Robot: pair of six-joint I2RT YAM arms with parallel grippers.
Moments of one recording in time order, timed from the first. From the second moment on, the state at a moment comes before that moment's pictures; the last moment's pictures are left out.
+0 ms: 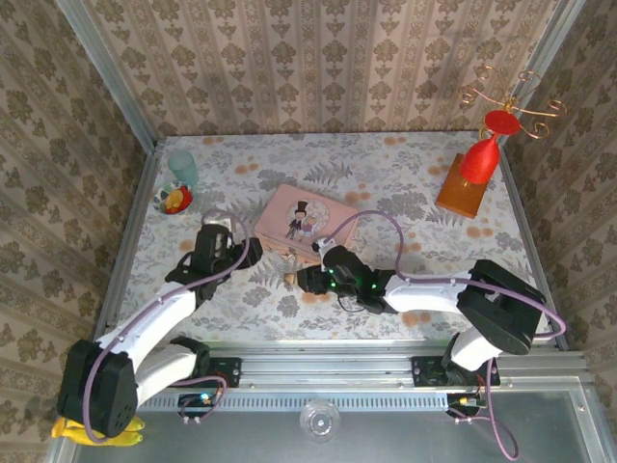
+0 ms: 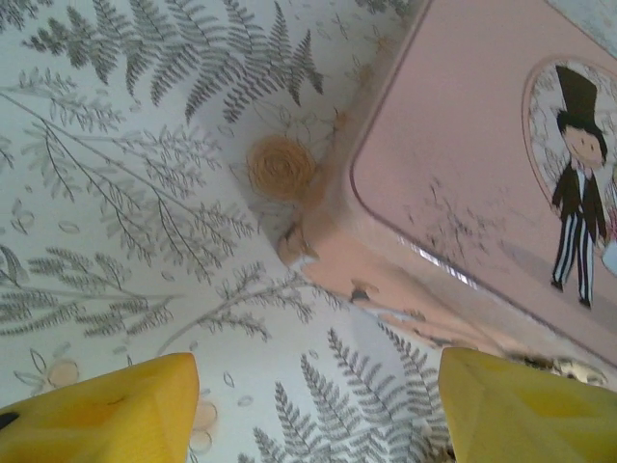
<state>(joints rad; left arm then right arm) -0.40 1.04 0.52 -0.17 0.03 -0.50 0.94 1.57 0.70 0.26 0.04 0.63</state>
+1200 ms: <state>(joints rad) -0.41 1.38 0.79 -0.14 0.09 -0.44 0.73 1.74 0.57 0.61 -0.06 1.03</state>
